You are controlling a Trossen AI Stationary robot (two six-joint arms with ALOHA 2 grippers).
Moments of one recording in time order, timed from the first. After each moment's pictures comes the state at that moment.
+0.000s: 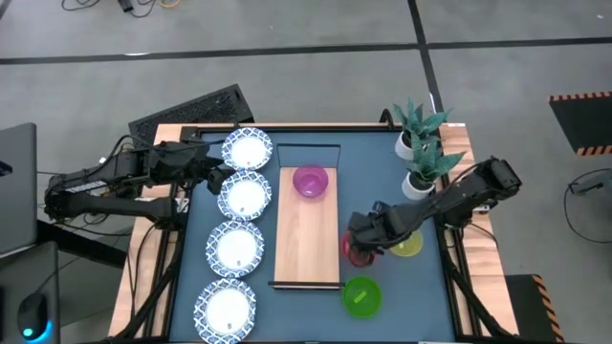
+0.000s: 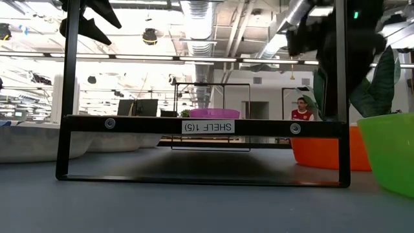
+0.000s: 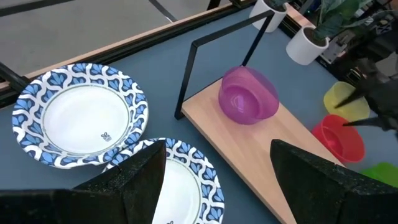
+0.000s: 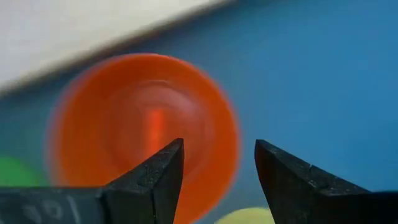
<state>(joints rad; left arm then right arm) 0.18 0.73 0.96 -0.81 -0.29 -0.62 0.34 1.58 1.06 -0.90 0.27 0.75</state>
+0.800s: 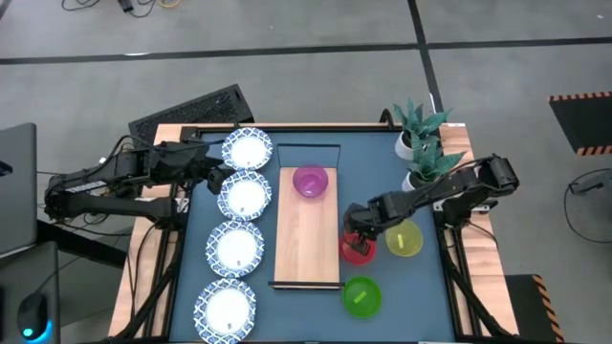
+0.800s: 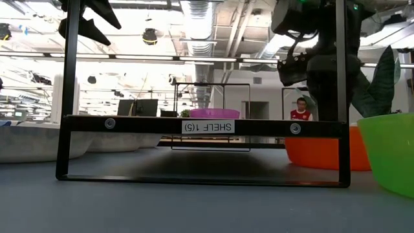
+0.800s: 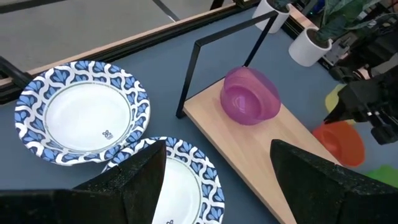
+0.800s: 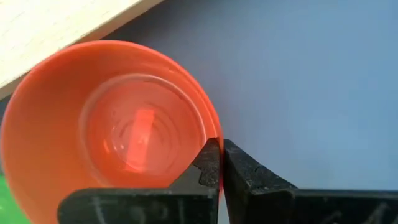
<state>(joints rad) 0.18 0.73 0.96 -0.82 -0.30 -0.63 0.17 1.58 0.96 -0.77 0.07 0.69</state>
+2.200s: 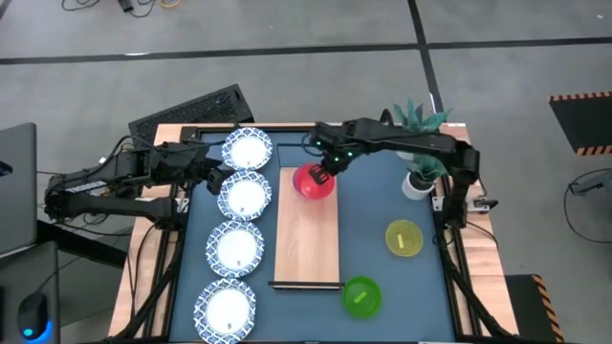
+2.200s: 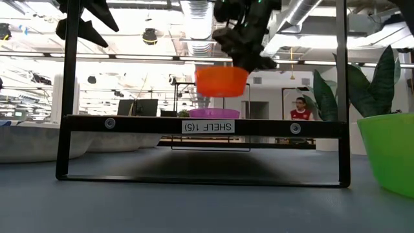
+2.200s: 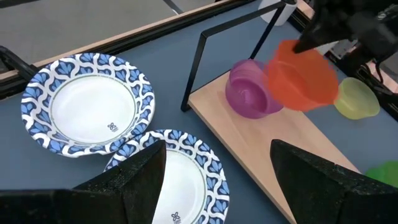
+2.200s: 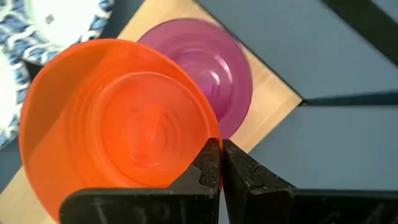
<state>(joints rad) 0.18 0.73 0.96 -0.85 -0.30 -0.64 -0.29 1.86 1.73 -1.08 -0.01 0.59</state>
